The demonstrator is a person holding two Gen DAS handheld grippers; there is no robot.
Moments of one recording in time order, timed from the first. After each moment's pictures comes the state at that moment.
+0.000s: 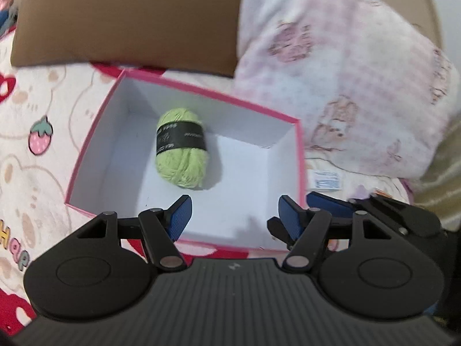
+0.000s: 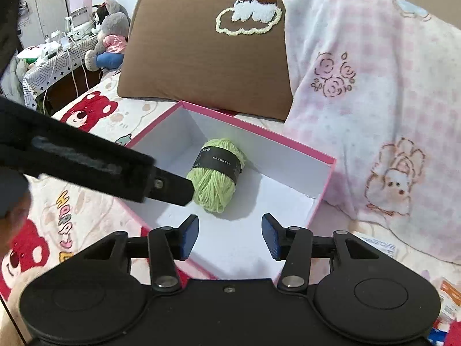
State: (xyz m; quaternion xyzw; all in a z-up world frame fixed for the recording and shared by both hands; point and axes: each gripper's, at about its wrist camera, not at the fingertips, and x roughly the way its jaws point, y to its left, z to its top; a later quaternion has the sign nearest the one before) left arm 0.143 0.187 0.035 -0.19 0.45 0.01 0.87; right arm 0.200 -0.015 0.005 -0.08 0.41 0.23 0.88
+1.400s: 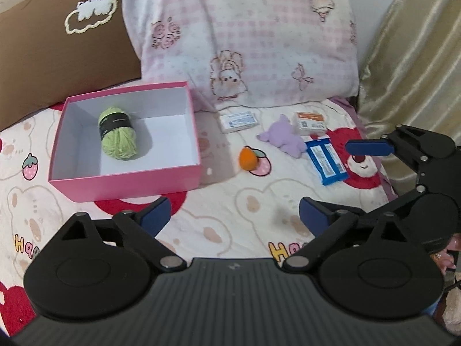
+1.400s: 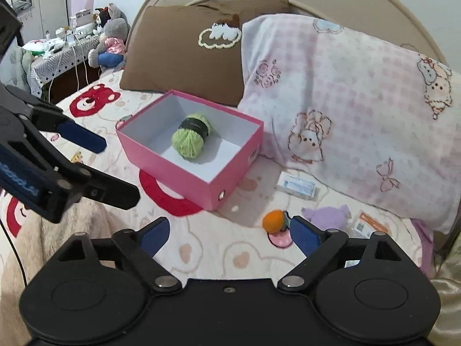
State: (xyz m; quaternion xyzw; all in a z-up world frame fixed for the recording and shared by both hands) left arm 0.010 0.042 0.102 -0.04 0.45 -0.10 0.88; right arm 0.035 -0.135 0.071 -0.11 0.39 0.19 0.89
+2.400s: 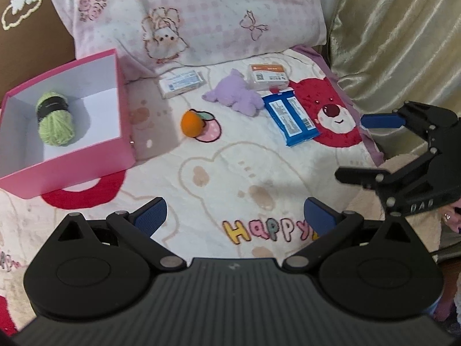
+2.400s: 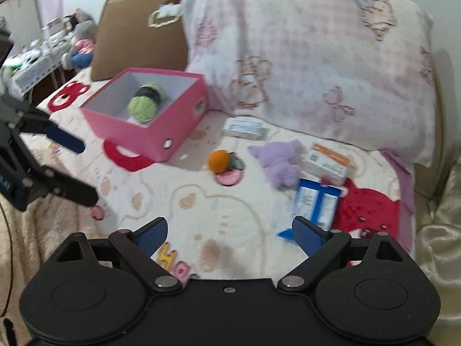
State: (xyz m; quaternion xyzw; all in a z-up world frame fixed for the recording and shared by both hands) left arm 0.028 -0.054 0.047 0.00 0.51 -0.17 0.85; right arm 0.012 -0.269 0.021 -0.05 0.42 0.16 0.89
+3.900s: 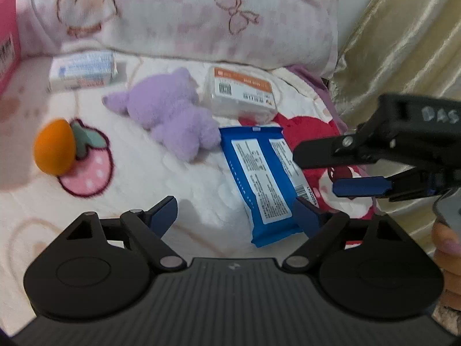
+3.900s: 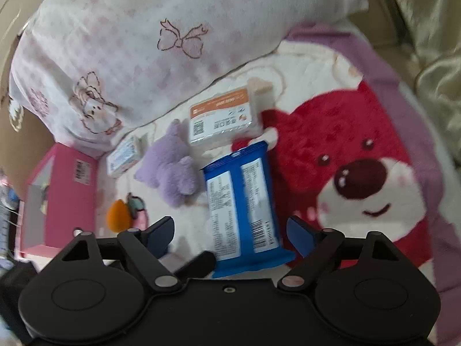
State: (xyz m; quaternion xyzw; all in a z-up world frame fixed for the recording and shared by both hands) left arm 0.153 -0.170 -0.135 -0.16 0.43 -0.18 0.87; right arm 0.135 -0.393 -0.096 0.27 0.49 0.01 0.83
